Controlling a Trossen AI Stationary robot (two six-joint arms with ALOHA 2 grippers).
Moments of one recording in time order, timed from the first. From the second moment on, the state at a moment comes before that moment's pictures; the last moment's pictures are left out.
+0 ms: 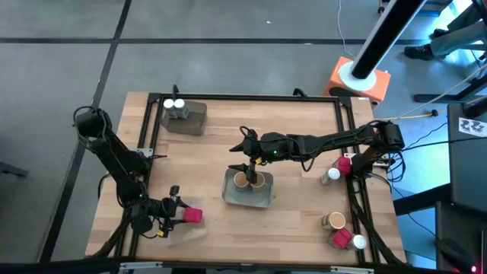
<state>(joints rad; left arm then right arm) -1.08 1.33 0.43 0.08 -0.79 -0.65 0.07 1.68 1.21 0.13 0.02 0.10</state>
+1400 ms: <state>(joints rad) -1.04 1.32 0.85 -0.57 -0.69 -0.56 0.07 1.68 1.21 0.13 0.02 0.12</state>
